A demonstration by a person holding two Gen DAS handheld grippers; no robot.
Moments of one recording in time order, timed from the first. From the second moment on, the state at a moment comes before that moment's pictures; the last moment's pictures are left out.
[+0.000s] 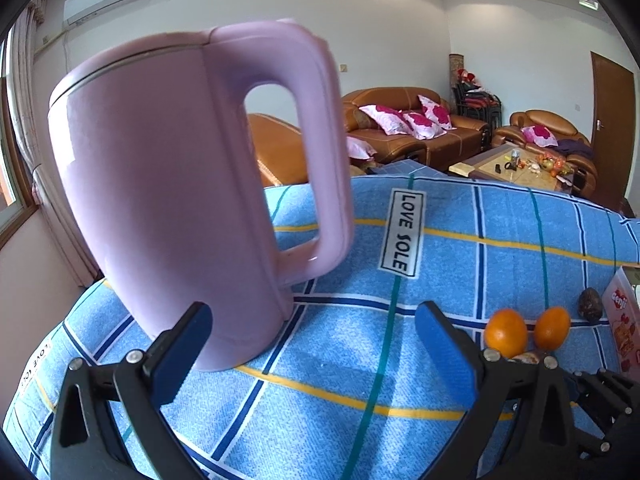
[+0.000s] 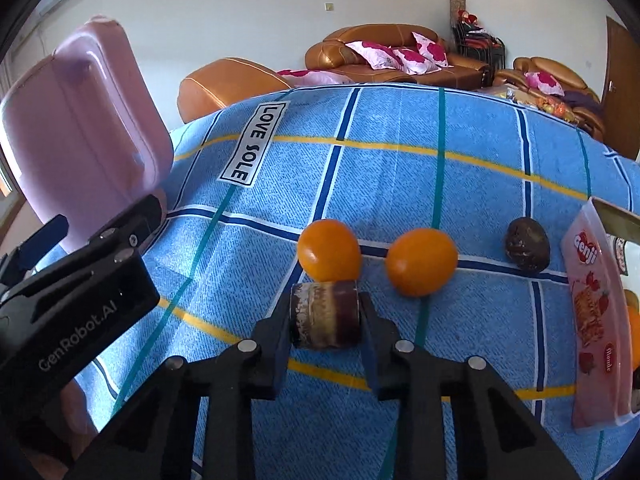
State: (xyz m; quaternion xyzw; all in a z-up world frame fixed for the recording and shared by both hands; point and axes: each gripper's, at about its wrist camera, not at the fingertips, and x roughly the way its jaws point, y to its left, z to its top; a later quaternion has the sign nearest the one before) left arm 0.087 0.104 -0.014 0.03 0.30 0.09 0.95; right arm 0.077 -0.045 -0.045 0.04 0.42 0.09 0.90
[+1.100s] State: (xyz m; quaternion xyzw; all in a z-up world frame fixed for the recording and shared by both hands) left arm 0.116 -0.108 -0.031 0.21 0.35 -0.27 0.87; right arm -0.045 -0.245 0.044 0.10 0.17 -0.06 0.98
